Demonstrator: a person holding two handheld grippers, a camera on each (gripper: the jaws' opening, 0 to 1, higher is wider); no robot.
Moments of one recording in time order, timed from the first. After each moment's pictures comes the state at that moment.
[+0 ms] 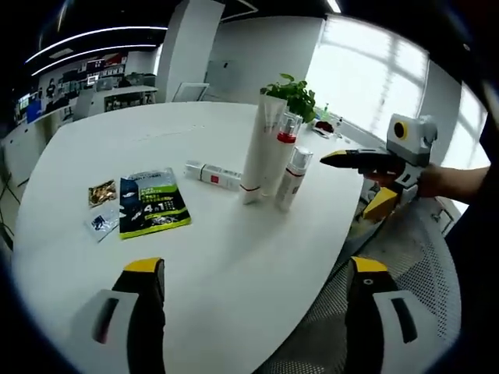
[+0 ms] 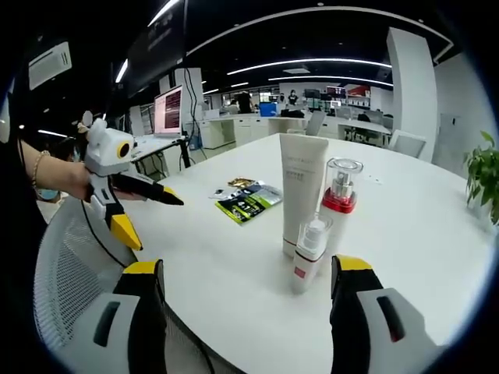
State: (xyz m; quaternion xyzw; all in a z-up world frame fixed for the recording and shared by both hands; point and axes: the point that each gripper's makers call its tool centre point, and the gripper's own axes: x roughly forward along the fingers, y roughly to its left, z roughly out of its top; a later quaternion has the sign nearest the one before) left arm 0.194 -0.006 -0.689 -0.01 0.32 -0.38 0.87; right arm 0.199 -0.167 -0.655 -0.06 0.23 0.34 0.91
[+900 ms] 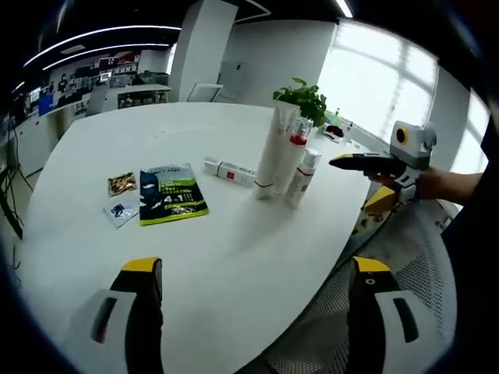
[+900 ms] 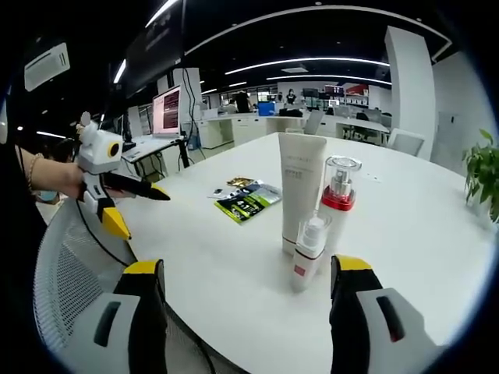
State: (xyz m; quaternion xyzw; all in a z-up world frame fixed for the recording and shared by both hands) left arm 0.188 0.013 -0.680 -0.01 0.32 -0.36 0.87; right arm 0.198 -0.168 -0.655 -0.06 0.23 0.34 0.91
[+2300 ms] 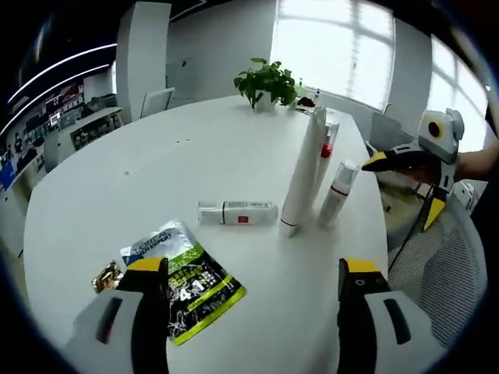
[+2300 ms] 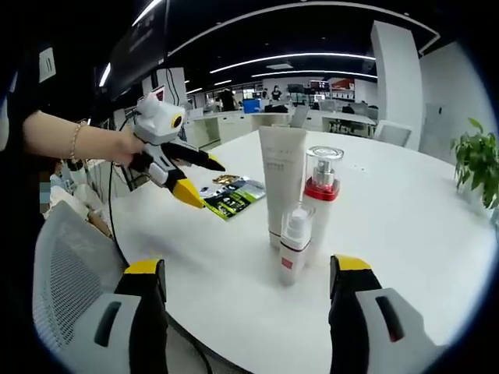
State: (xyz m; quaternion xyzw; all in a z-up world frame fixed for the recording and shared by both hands) left arm 0.327 -0.043 -0.687 0.13 0.30 -0.48 0.82; right arm 0.203 -0.182 -0.661 -0.05 0.24 0.30 0.92
